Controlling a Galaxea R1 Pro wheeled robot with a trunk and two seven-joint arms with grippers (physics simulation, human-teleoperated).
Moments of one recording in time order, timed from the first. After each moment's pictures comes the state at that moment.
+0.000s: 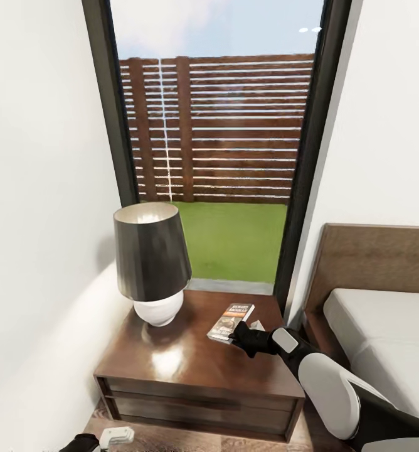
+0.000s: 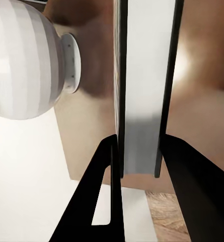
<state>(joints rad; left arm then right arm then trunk) -0.46 0.15 -0.62 -0.28 0.70 0.44 0.00 -0.90 0.09 -0.48 -0.14 -0.37 0.63 0.27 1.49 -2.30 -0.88</state>
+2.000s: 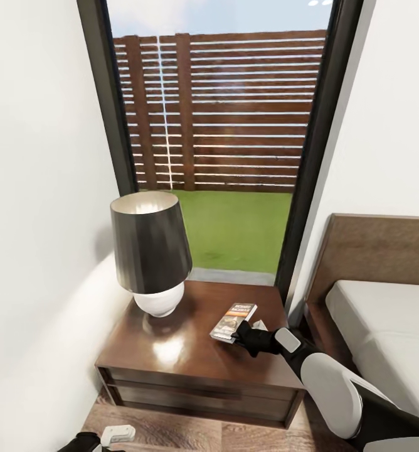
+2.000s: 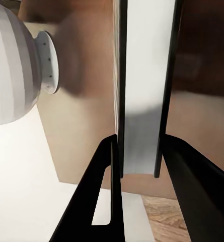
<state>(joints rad) -0.46 0.15 -0.62 -0.29 0.69 0.44 0.00 -0.90 0.08 -0.49 -0.15 -0.38 0.63 0.27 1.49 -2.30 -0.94</state>
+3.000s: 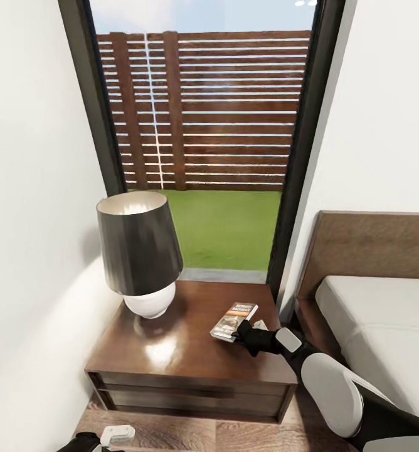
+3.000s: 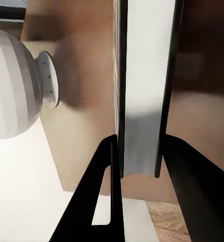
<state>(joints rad) -0.46 0.16 -0.63 -0.29 0.69 0.44 0.00 -0.90 0.08 -0.51 -0.15 -0.38 0.63 0.27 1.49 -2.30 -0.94</state>
